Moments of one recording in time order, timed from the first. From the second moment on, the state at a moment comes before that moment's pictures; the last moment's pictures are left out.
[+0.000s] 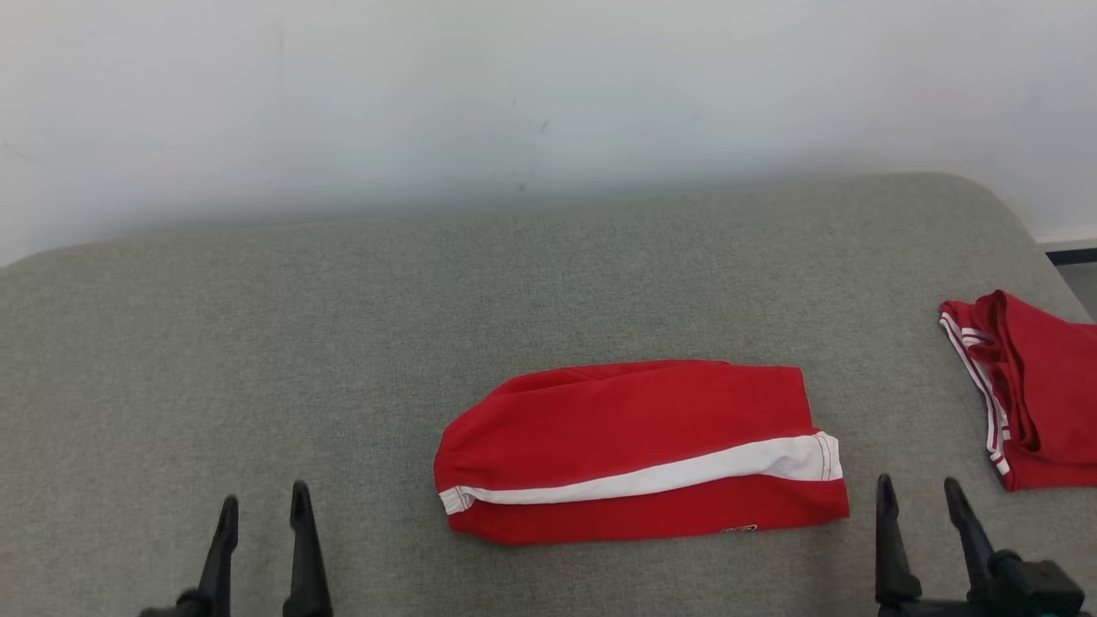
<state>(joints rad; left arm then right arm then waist) 0.03 0.09 -0.08 0.07 -0.37 0.03 -0.26 0.05 -0.05 -0.21 0.16 0.08 0.13 -0.23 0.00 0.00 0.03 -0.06</state>
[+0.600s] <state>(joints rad) 0.05 0.05 -0.10 0.24 -0.25 -0.08 -0.26 0.01 -0.05 -0.18 0.21 0.08 0.13 -0.25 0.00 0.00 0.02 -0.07</state>
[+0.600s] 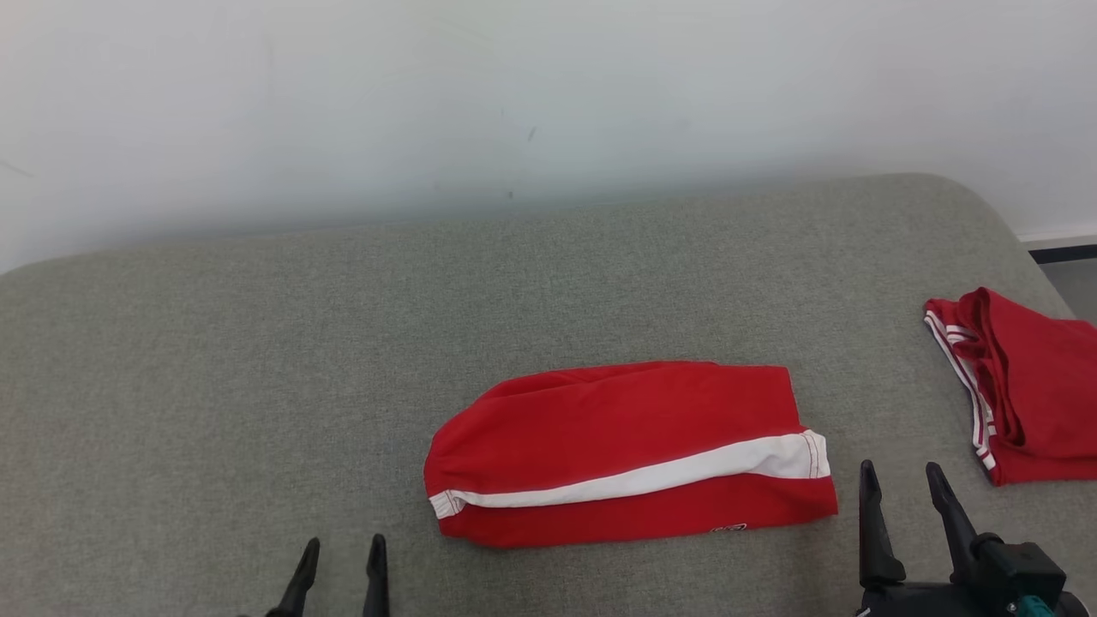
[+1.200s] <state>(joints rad) -0.18 0.07 -0.24 0.50 -0.43 -0.13 -0.12 0.00 -0.05 -0.16 0.20 0.10 0.13 -0.24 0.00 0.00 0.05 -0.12</state>
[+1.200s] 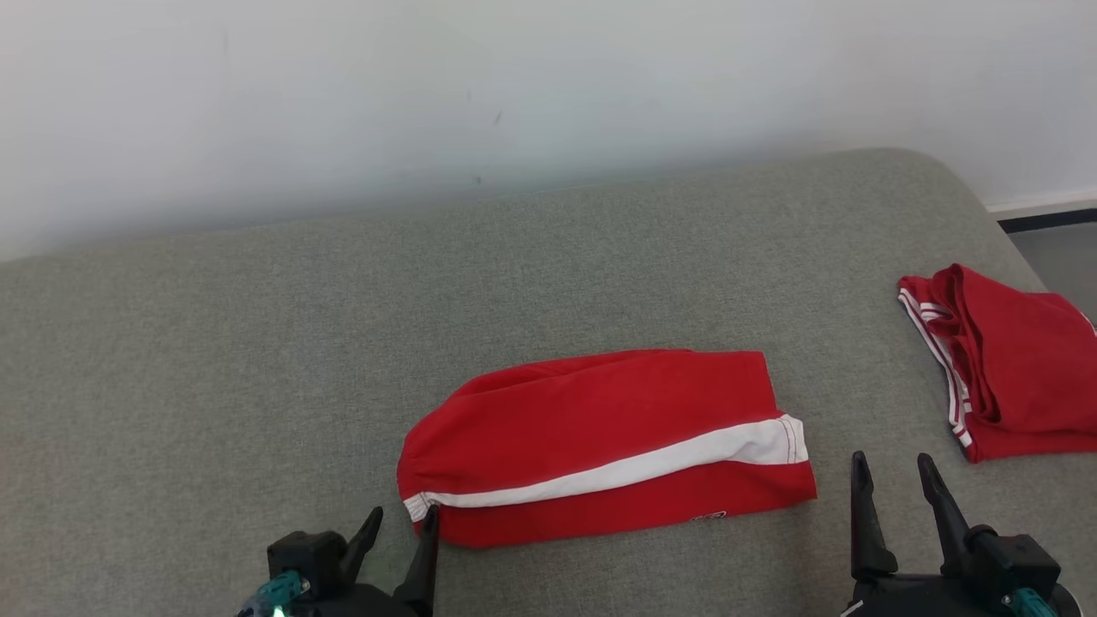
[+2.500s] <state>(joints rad) -0.13 0.19 -0.34 0.36 -0.55 -0.08 -0.10 -0.11 -0.08 -0.05 0.17 0.08 0.13 0.26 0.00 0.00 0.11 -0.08</state>
